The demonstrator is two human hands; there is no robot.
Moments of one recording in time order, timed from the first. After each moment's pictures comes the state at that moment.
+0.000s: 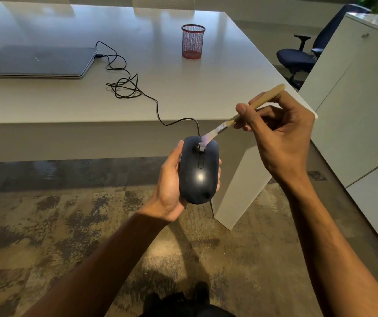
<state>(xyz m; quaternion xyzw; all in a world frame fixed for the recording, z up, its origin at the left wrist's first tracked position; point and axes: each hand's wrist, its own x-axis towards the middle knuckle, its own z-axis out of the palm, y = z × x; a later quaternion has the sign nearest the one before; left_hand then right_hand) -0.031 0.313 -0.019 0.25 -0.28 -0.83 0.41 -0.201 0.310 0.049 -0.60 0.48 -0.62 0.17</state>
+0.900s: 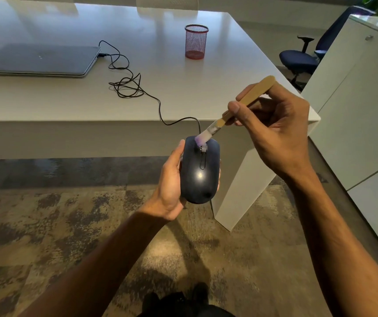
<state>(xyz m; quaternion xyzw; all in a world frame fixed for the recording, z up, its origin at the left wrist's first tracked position) -0.026 0.303 -0.032 0.30 -0.34 -0.78 0.44 -0.196 0.303 0.063 -0.68 0.44 -0.56 0.18</state>
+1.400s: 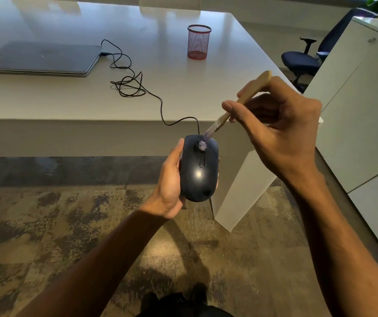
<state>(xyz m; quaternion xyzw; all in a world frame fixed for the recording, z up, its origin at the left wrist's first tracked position) -0.026 0.298 -0.038 0.31 -0.35 -0.75 0.47 -0.189 0.311 0.074 -0.72 0.44 -0.54 0.05</state>
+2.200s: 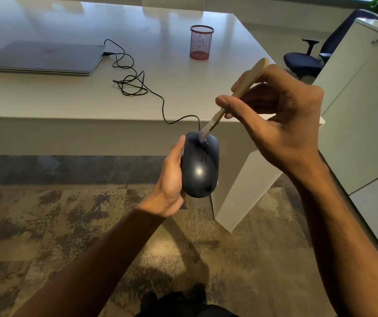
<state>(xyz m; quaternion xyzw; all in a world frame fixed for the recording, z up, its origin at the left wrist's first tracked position) -0.023 0.294 -0.038 0.36 -0.35 -0.72 0.48 -0.183 0.307 0.086 -0.75 0.40 -0.53 0.06</state>
